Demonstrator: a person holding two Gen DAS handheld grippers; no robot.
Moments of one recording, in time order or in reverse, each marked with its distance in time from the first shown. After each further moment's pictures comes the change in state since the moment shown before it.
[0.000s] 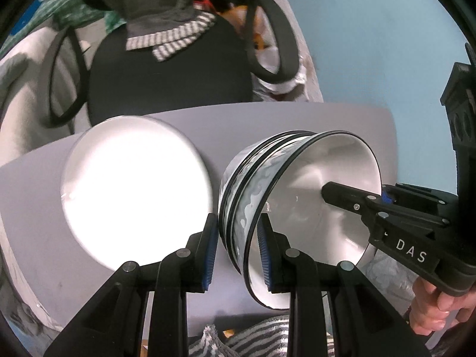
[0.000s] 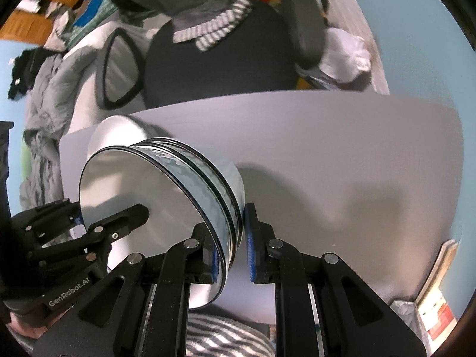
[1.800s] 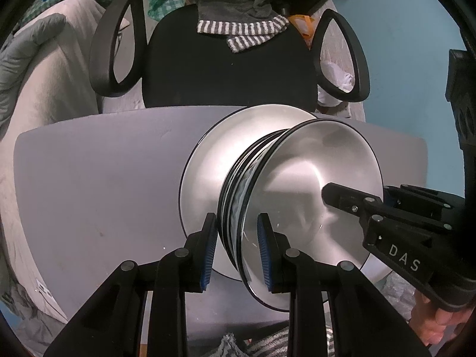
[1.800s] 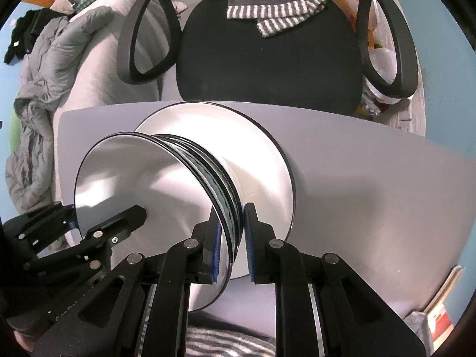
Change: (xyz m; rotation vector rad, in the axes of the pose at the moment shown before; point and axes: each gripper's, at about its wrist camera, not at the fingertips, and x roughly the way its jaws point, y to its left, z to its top) left arm -0.006 0.125 0.009 -0.115 0.001 0.036; right arm 0.079 0.135 0.037 -0.092 0.080 -0.069
